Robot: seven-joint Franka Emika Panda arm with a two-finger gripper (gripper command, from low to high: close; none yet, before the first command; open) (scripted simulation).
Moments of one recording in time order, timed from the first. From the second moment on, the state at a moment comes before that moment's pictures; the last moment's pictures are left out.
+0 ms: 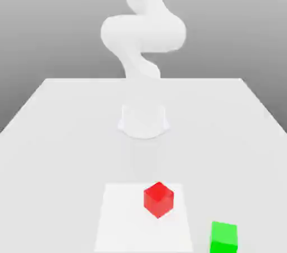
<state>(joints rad) -0.03 -0.72 0.04 -2.35 0.01 2.35 0.89</state>
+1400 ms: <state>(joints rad) -0.09 0.05 0.24 -2.70 -0.03 2.75 1.71</state>
